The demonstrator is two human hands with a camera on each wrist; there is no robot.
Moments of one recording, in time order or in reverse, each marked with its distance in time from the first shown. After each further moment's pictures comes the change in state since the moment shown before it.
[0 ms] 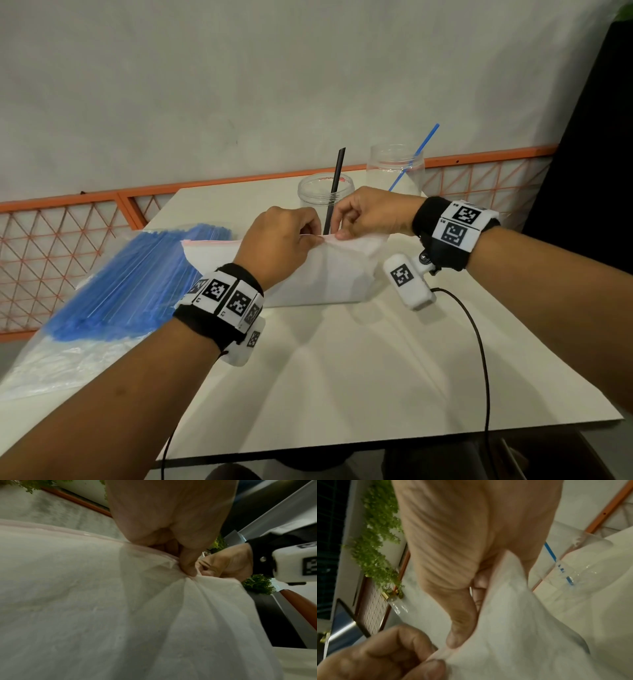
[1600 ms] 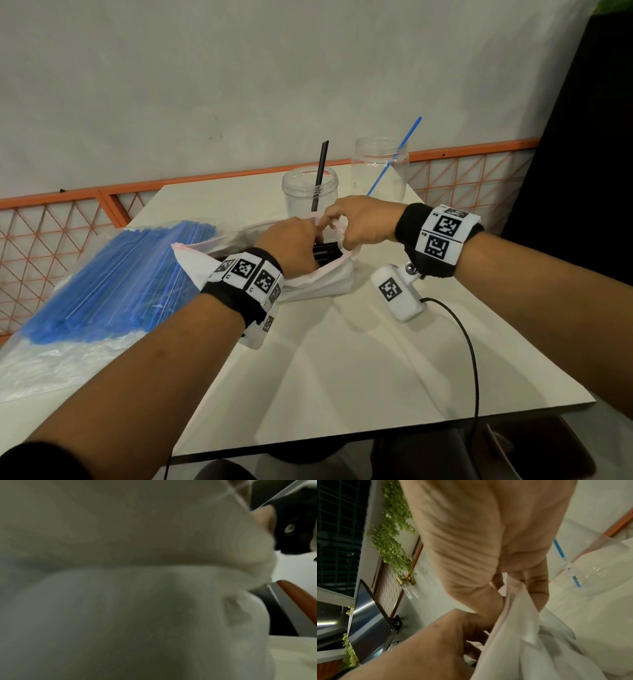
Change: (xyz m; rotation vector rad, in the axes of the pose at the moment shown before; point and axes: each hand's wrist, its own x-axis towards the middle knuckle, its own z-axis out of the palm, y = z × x) left_hand 0.027 0.011 0.039 0.313 -0.458 -0.099; right_hand -0.016 -0.005 0.012 -0.361 0.051 0.138
